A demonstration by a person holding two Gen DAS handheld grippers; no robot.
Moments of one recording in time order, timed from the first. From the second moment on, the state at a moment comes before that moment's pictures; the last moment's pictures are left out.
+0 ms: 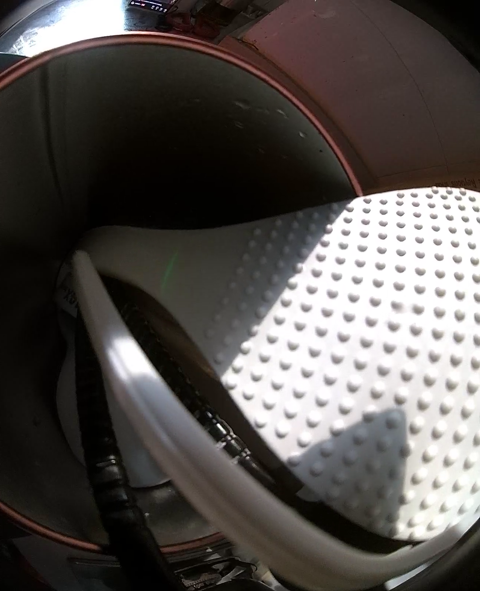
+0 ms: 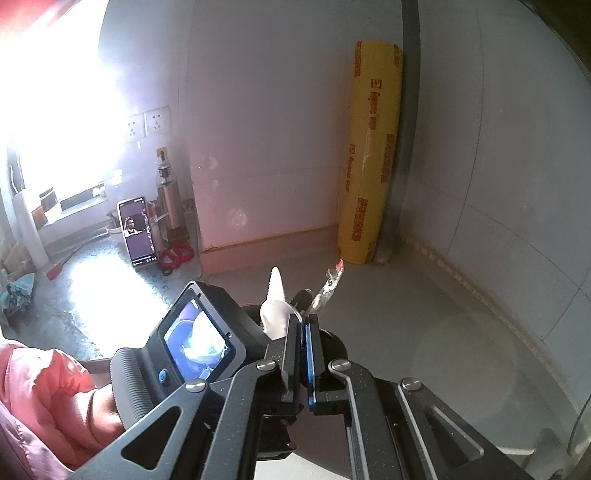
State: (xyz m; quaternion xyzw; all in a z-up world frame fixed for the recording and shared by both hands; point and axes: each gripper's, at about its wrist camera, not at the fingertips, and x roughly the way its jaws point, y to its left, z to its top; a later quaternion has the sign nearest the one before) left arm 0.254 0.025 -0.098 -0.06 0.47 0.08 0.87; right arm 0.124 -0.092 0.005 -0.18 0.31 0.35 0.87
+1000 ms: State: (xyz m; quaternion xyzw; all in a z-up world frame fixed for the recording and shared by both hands) left arm 0.230 0.005 -0.106 -0.07 0.44 0.09 0.89; right arm 0.126 -0.127 0.024 -0.11 0.30 0.33 0.89
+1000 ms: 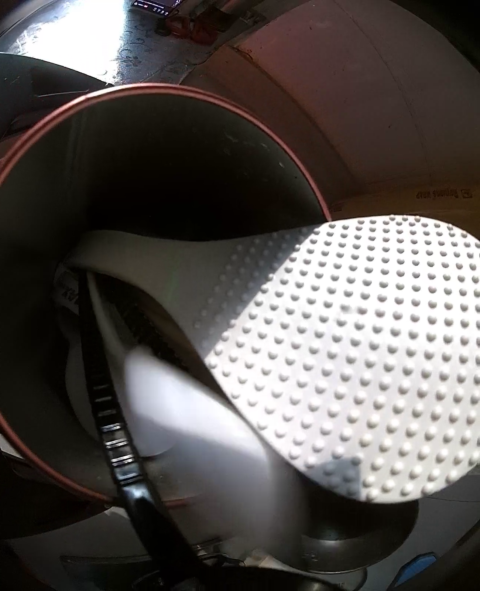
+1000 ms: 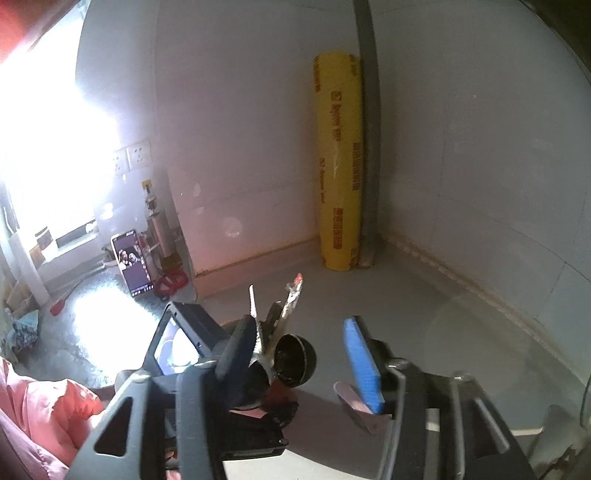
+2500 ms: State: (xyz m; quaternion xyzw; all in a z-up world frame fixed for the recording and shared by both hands) left arm 0.188 0.002 -0.131 -0.07 0.41 0.09 0.90; right arm 0.220 -0.160 -0.151 -0.15 0.53 0.22 0.81
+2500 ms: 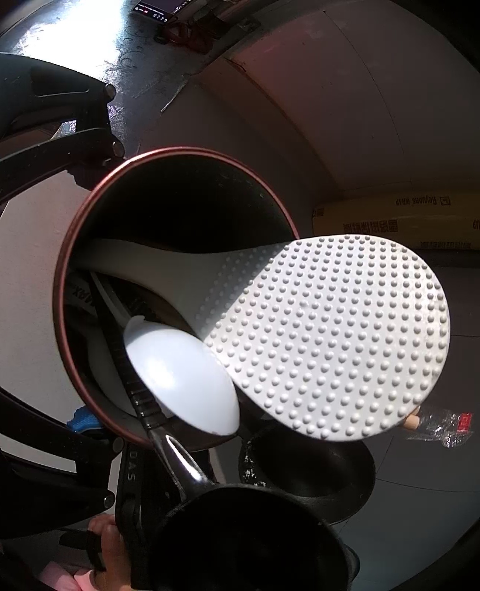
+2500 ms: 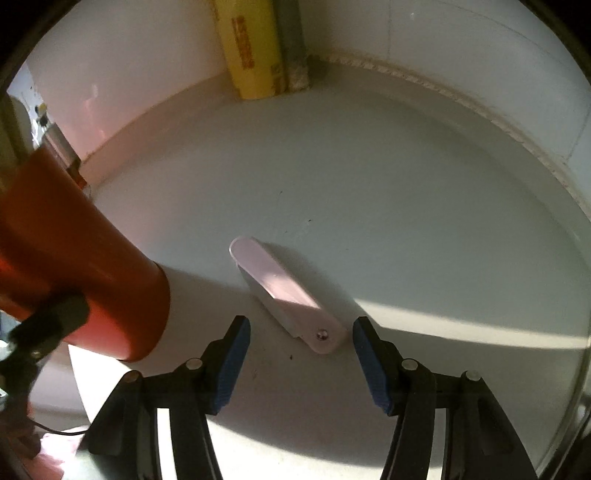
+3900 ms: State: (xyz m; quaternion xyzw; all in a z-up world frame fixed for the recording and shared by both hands) left arm 0.186 -0.013 -0.108 -0.07 0.41 0.09 0.91; right arm 0.177 -0.229 -0.132 -0.08 0.53 0.14 0.83
